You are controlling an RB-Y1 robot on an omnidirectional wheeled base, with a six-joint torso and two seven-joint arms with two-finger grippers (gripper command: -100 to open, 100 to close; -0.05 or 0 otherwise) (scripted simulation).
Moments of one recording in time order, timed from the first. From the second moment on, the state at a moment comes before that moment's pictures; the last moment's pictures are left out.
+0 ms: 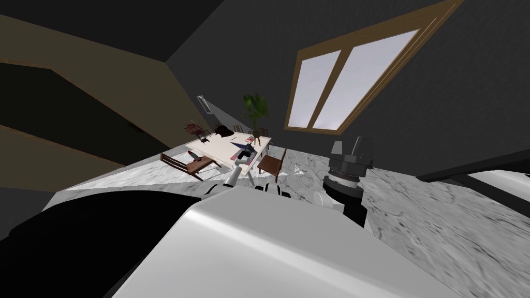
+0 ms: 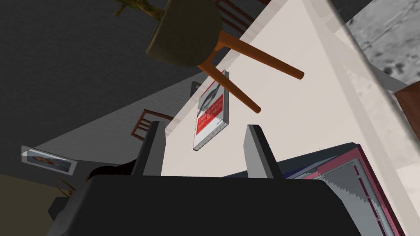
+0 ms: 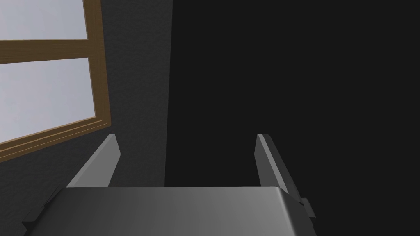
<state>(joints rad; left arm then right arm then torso) -0.21 0.25 0.08 -1.34 0.31 0.08 0.43 0.49 -0.04 0.05 -2.37 0.03 -0.54 0.15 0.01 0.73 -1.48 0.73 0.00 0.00</state>
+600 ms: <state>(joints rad) -0.20 0.17 0.07 -1.24 0.29 -0.12 0.40 0.49 -0.04 0.05 -2.37 0.03 -0.54 0.15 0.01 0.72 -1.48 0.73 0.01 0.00</state>
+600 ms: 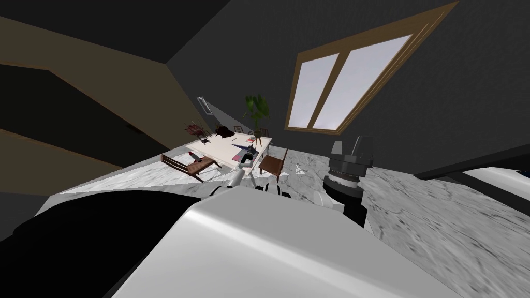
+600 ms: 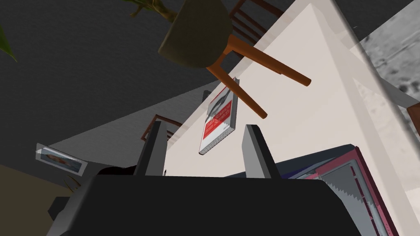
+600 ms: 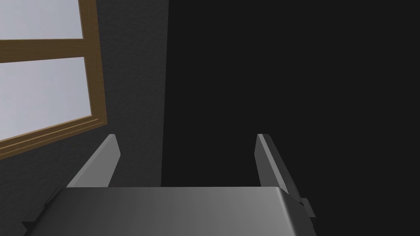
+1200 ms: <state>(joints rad) -0.18 0.09 0.06 -1.17 0.27 -0.32 0.37 0.49 -0.04 0.05 -2.37 0.03 -0.54 0.15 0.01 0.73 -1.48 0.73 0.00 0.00</state>
